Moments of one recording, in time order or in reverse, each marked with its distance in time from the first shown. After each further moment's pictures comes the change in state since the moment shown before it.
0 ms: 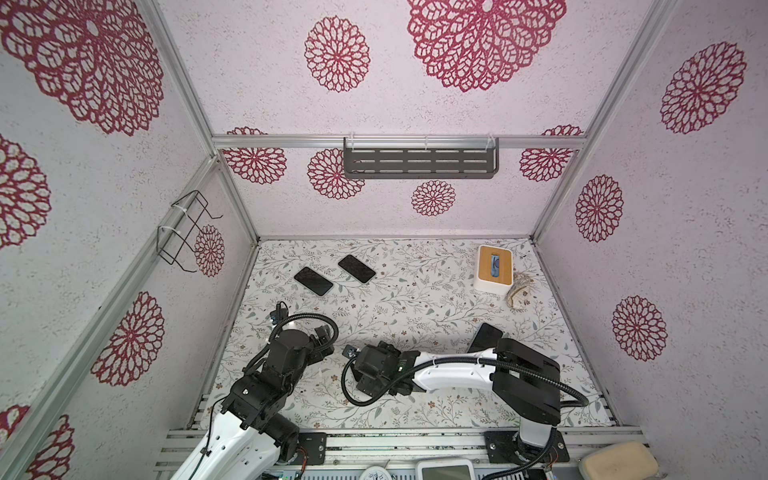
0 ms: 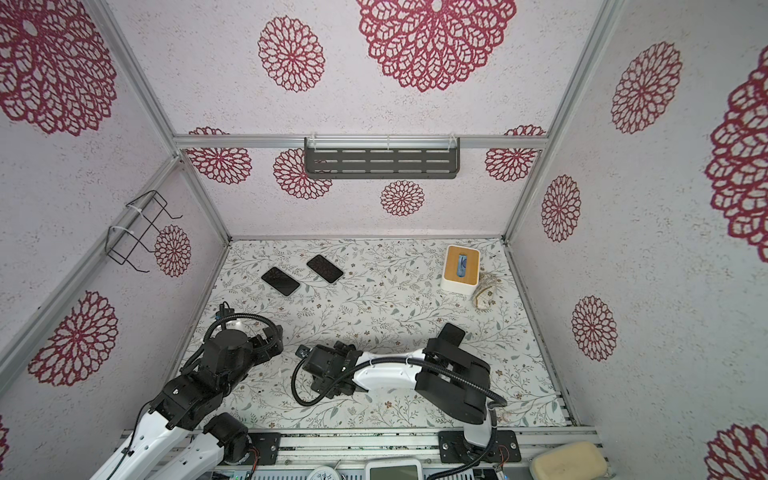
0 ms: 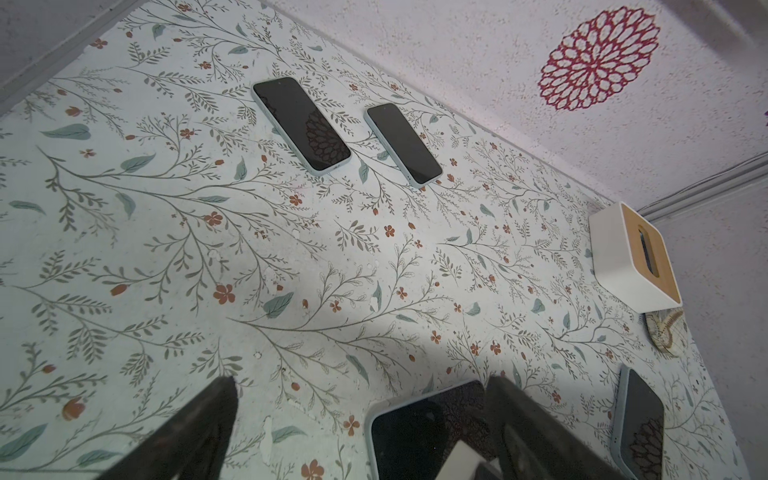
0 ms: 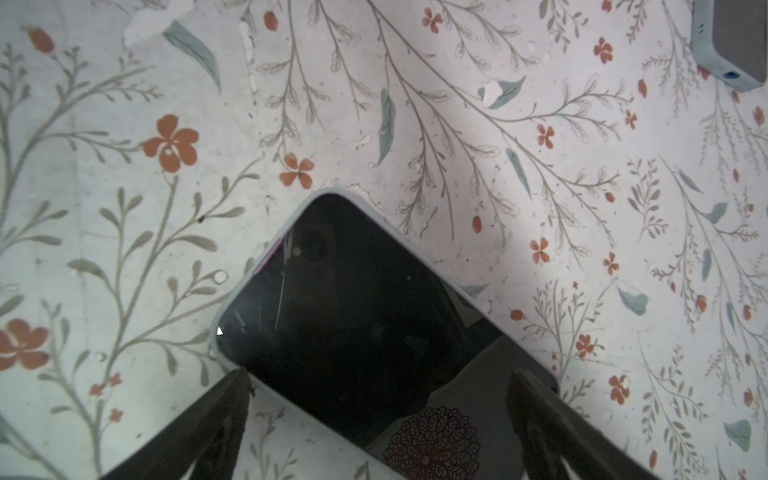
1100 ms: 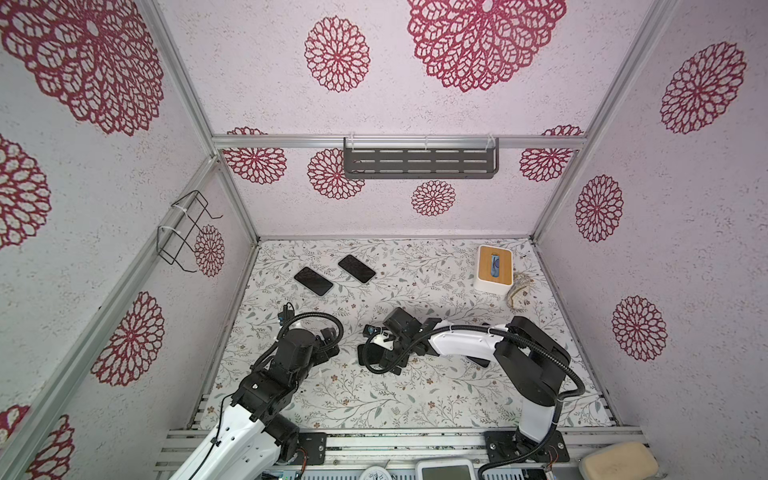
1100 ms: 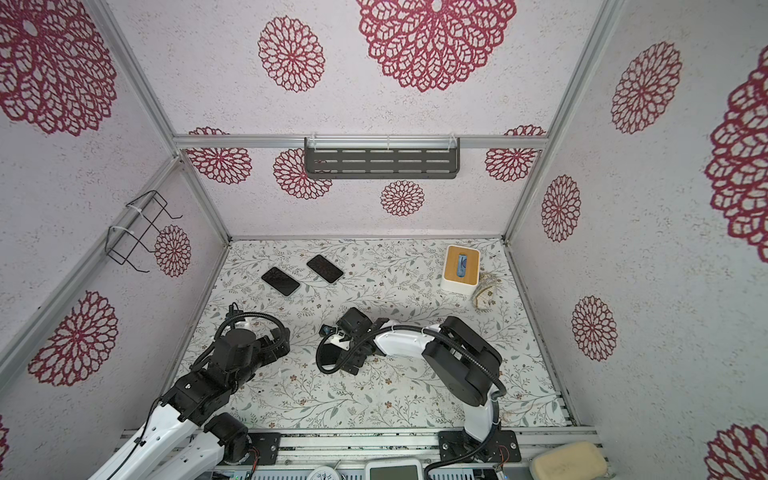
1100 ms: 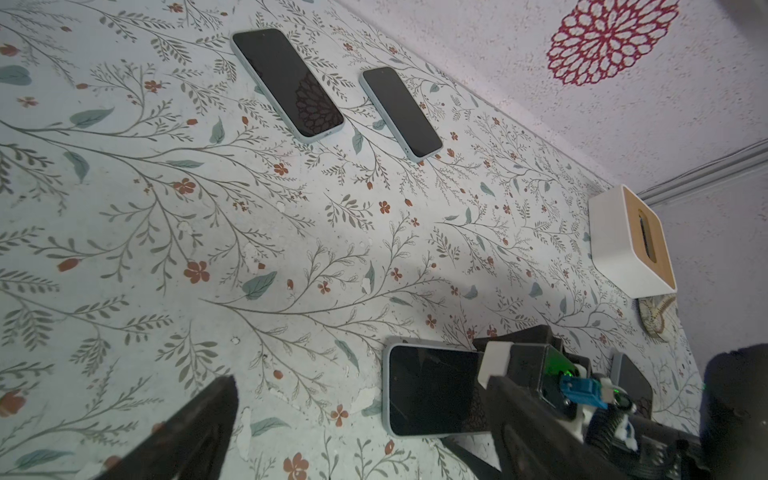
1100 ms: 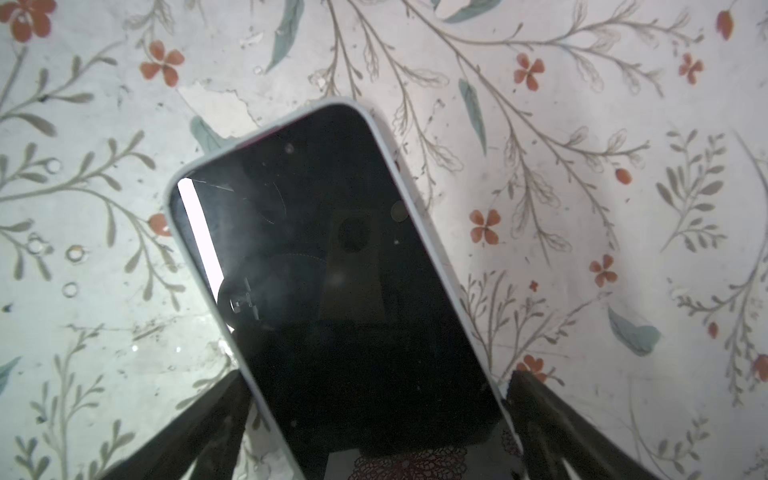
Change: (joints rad) left arm 0.000 0.053 -0.063 0.085 0.084 -0.048; right arm -0.286 -0.008 -0.032 -0.017 -0.368 -0.331
